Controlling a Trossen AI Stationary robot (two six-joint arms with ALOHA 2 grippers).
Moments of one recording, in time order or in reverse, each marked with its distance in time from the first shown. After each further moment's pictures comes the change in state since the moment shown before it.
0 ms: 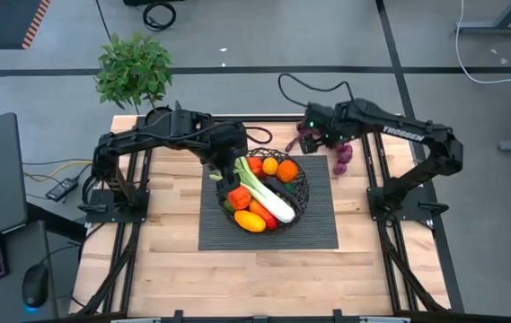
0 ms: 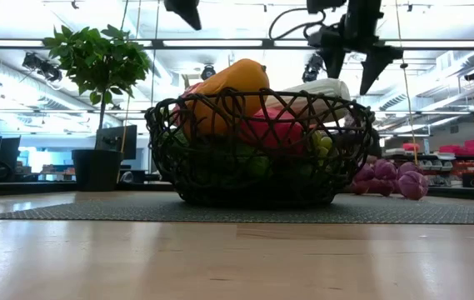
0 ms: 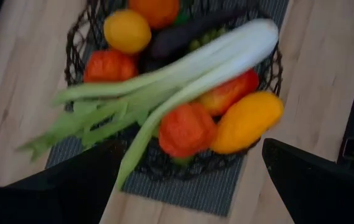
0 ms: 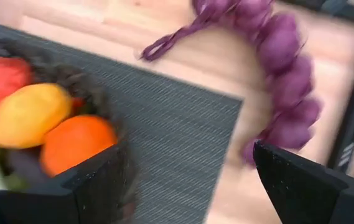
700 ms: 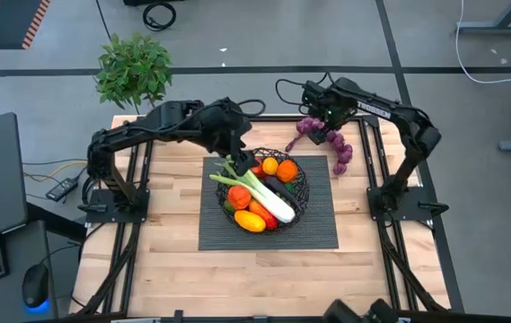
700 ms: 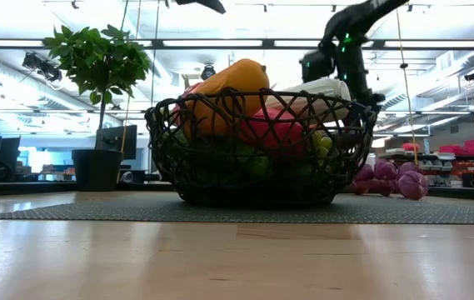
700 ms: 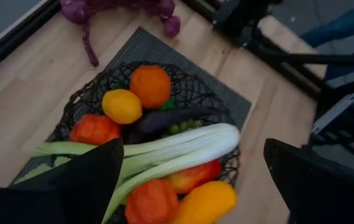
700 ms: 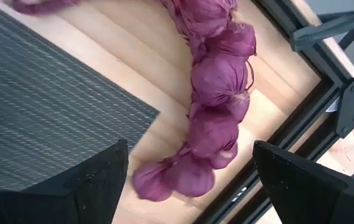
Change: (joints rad) left arm 0.050 -0.040 0.000 0.268 -0.005 -0.243; right arm -0.393 0.248 0.000 -0.020 -0.062 -0.704
